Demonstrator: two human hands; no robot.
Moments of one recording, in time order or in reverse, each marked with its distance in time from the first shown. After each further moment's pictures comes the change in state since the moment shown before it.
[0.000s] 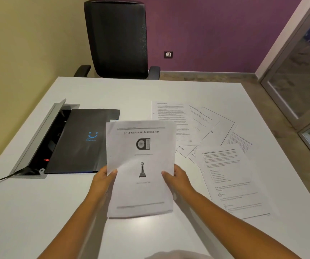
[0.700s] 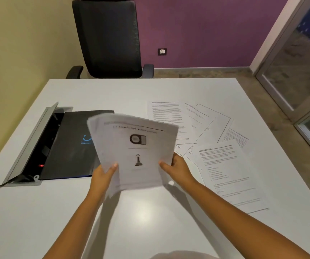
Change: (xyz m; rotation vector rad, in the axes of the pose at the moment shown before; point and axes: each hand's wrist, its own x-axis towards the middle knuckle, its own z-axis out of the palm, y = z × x) left_hand -0.001 0.032 0.018 -0.001 0.070 0.131; right_hand 0.004 -0.038 -0.012 0.041 -0.052 -0.173
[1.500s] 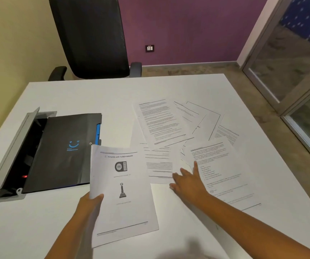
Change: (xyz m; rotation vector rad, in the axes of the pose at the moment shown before) left_hand 0.008 -0.061 -0.025 0.251 -0.017 -0.476; right_hand -0.002 0.086 -0.055 -1.398 -0.099 -0.149
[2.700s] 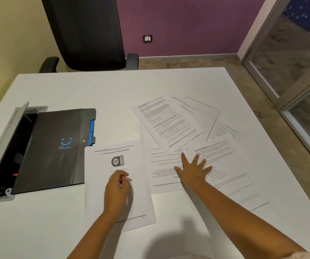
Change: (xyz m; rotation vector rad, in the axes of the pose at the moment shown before) left_hand -0.025 0.035 0.090 0.156 0.090 0.591; right_hand 0.040 0.020 -0.004 0.178 -0.243 0.545
